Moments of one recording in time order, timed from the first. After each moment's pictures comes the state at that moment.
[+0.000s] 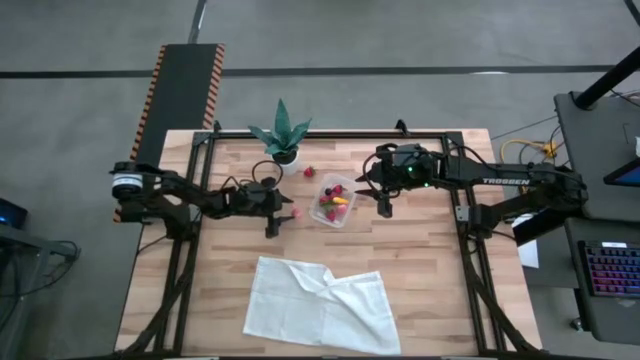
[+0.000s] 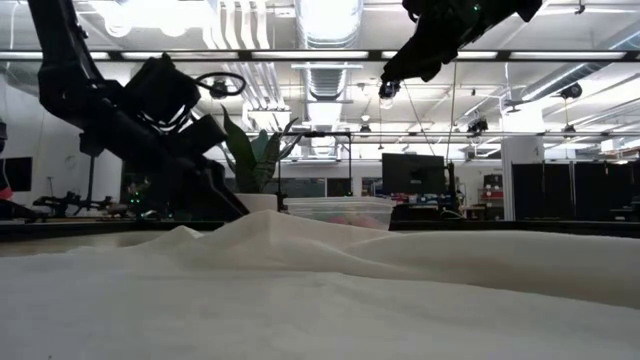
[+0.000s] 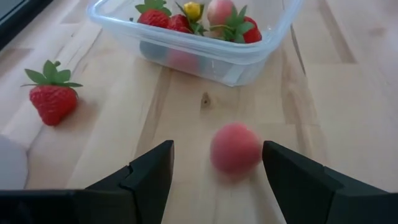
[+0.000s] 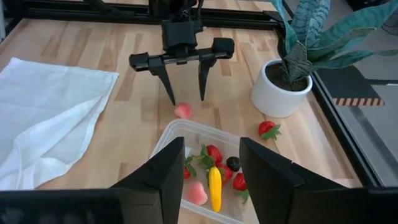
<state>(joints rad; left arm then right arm) 0.21 1.50 0.30 0.67 0.01 0.16 -0.19 1.21 0.94 -0.28 -0.09 -0.15</state>
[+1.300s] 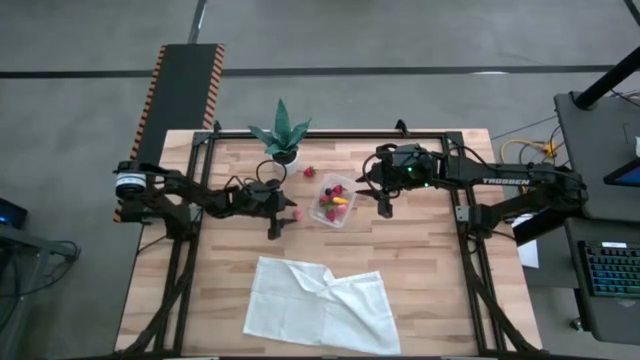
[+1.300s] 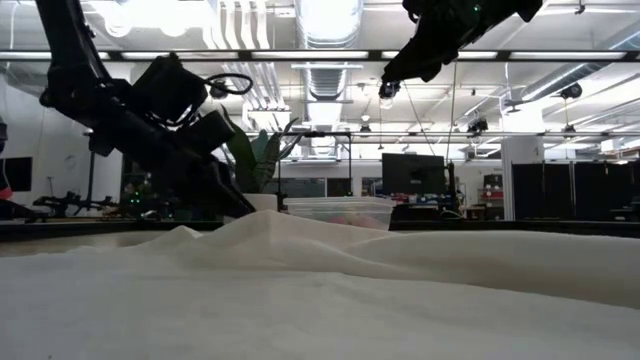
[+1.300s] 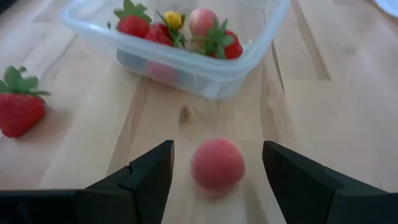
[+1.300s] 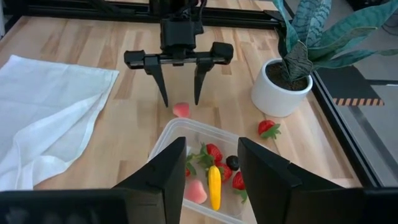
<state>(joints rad) 0.21 1.53 0.34 0.67 0.08 0.11 -0.19 1.21 0.94 -0.28 -0.09 -0.16</state>
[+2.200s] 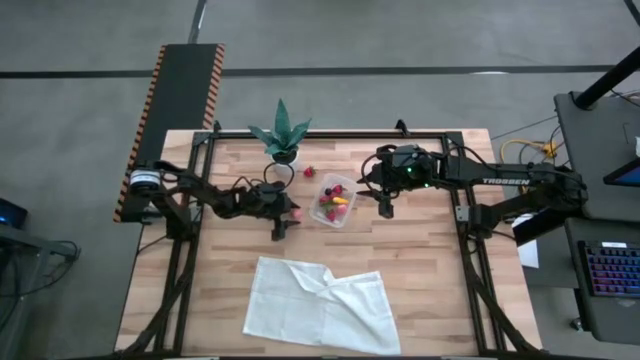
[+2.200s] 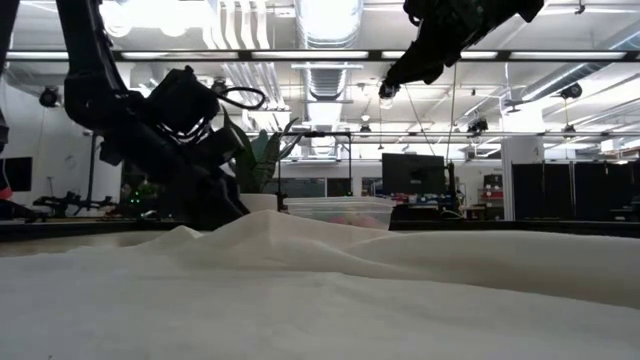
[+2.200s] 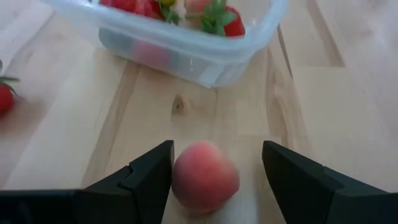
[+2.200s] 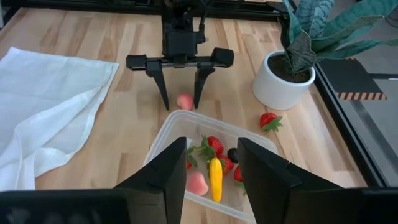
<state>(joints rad) 0.21 1.64 0.39 0.67 0.10 0.11 -0.19 1.21 0.94 -0.31 -0.09 -0.16</state>
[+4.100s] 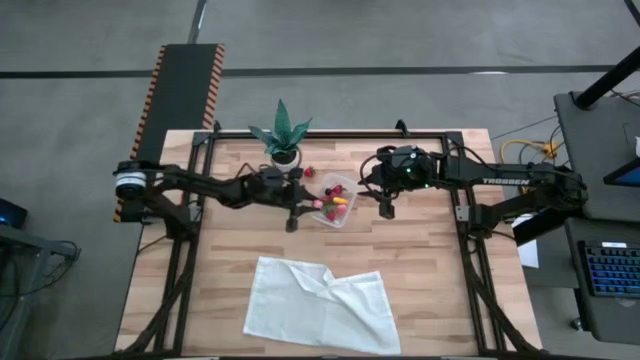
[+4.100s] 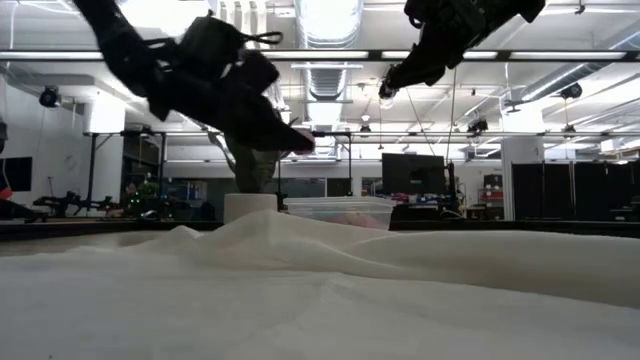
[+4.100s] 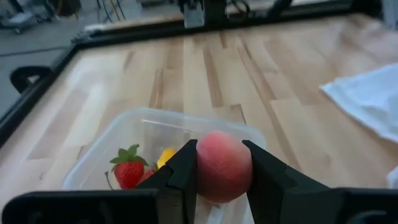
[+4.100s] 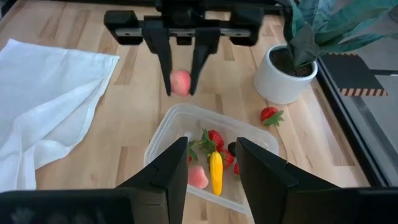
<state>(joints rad) 0.21 1.52 0.63 0.54 0.21 0.21 -0.19 1.21 0.94 -0.34 -0.09 -0.17</state>
